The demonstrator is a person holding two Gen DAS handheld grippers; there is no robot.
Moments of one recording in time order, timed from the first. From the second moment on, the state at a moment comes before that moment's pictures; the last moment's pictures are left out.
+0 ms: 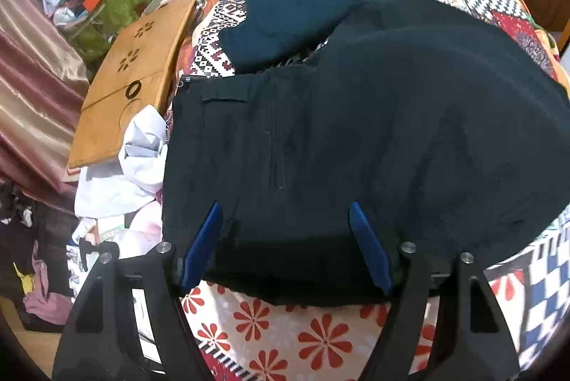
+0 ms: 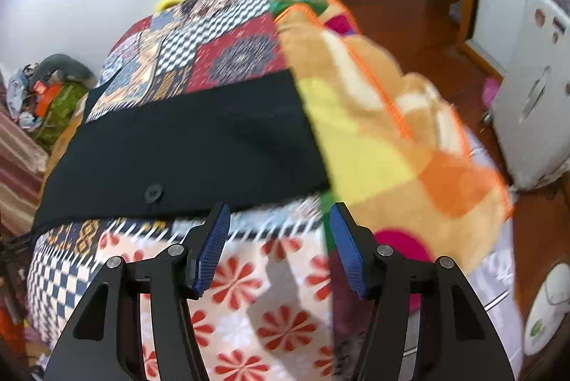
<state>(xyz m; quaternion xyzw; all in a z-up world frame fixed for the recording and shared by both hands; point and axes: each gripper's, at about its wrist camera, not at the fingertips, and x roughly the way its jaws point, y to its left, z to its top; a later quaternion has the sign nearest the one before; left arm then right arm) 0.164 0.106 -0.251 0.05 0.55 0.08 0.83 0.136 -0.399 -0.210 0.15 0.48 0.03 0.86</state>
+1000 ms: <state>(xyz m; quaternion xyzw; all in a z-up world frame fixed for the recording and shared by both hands) 0.242 -0.049 -0.226 0.03 0.52 -0.12 0.85 0.193 -0.407 -0.197 0.25 0.38 0.03 0.89</state>
